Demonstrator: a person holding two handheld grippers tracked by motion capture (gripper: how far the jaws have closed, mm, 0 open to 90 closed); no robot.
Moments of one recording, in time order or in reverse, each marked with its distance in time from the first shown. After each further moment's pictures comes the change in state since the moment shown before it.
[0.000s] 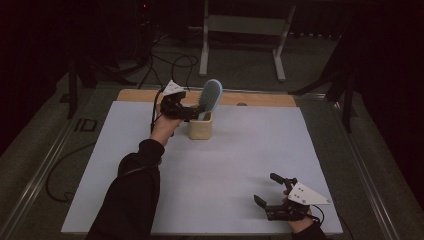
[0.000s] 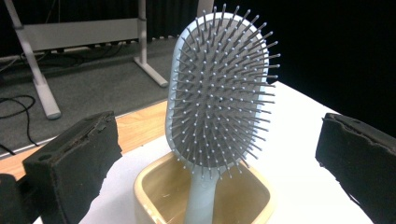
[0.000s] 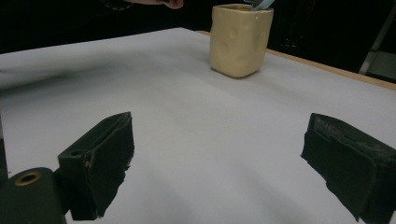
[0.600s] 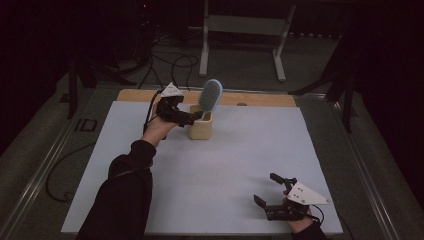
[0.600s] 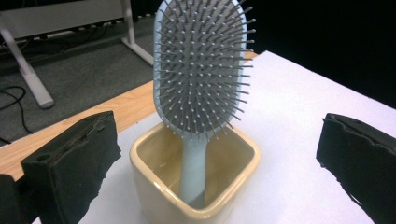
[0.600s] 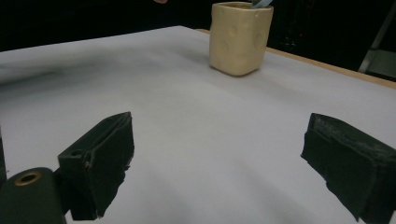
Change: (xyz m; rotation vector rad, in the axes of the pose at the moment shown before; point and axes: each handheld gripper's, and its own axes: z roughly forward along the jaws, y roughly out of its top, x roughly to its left) left arm -0.004 0.001 -0.017 0.109 -0.053 0.070; right arm 0.000 0.000 0.001 0.008 -0.003 -0.001
